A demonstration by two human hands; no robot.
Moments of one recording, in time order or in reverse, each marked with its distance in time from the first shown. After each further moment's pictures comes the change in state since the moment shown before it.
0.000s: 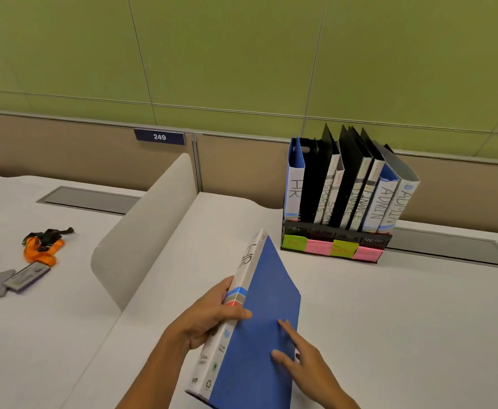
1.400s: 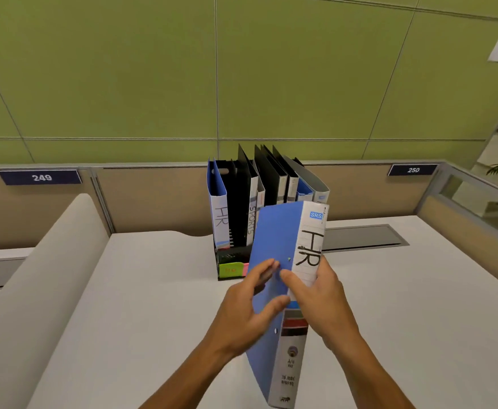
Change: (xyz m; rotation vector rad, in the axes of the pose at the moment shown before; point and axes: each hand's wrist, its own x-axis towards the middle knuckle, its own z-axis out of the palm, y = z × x) left_hand 0.078 0.088 0.115 0.358 -0.101 0.706; right_hand -0.011 -0.159 -0.152 0.187 0.775 0.000
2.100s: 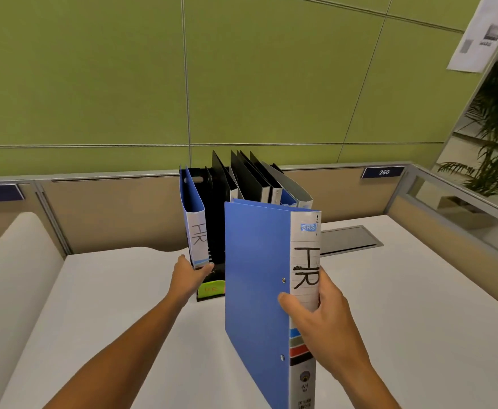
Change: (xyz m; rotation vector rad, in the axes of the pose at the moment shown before) left_hand 0.154 -0.159 -0.060 0.076 0.235 -0.568; right_hand 0.006 -0.012 -0.001 -0.025 0.056 0.003
